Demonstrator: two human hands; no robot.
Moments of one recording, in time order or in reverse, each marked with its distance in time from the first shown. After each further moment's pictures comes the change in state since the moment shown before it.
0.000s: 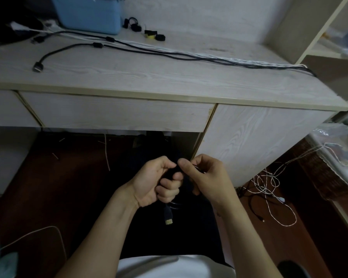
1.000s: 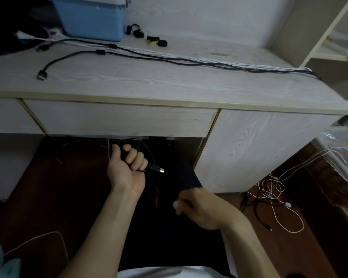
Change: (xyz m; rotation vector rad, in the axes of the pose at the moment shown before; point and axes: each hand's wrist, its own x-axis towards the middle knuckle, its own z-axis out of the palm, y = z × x) left_hand 0.005 0.020 -0.027 -0.633 0.716 0.766; right_hand 0.008 0.032 -0.006 -0.754 -0.639 -0.121
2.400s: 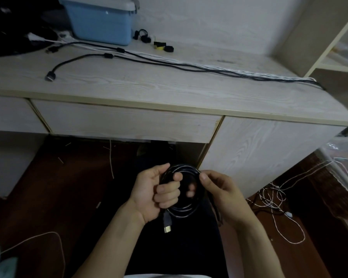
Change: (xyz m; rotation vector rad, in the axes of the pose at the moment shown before) left_hand -0.029 -0.017 -0.005 0.223 -0.501 -0.690; right_hand -0.008 0.006 -0.017 1.017 0.430 -0.018
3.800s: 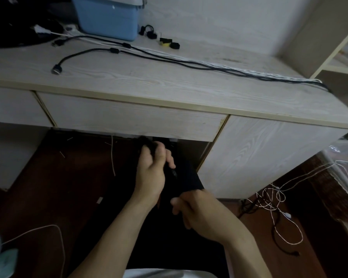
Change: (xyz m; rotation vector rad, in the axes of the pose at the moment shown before) left_hand 0.014 0.002 0.002 0.612 0.504 0.834; right_hand -0.013 -0.005 0.041 -0.984 -0.307 0.004
